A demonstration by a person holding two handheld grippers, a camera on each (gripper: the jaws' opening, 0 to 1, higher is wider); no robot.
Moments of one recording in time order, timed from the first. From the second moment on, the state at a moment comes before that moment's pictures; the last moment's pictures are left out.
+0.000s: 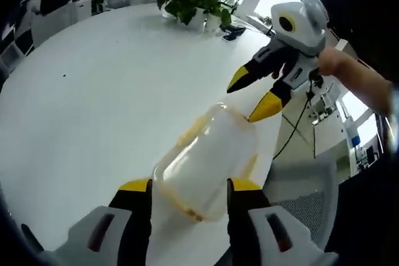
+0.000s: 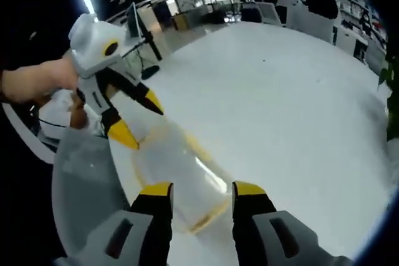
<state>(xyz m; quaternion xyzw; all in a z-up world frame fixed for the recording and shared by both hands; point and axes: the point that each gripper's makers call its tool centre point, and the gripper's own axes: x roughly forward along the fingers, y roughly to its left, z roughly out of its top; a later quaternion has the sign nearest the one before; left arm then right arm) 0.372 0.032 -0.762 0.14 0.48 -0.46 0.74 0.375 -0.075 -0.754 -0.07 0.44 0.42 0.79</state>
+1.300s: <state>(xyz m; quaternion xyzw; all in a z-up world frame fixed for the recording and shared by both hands) 0.353 -0.011 -0.765 0.28 0.42 -0.55 0.66 0.359 -0.032 -0.764 -0.17 0.42 0.50 0.74</state>
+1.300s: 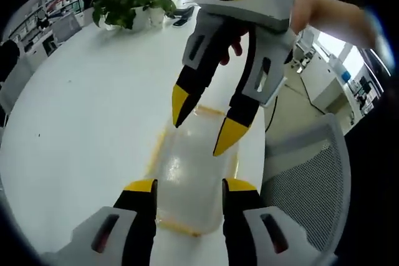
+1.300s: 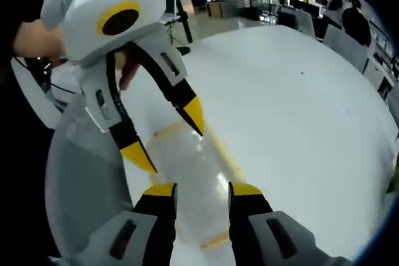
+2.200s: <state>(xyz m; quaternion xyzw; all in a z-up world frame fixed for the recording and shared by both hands) 0.347 -0.012 -0.781 0.34 0.40 -0.57 0.63 0.353 -0.027 -0.781 -0.26 0.42 0.52 0.70</state>
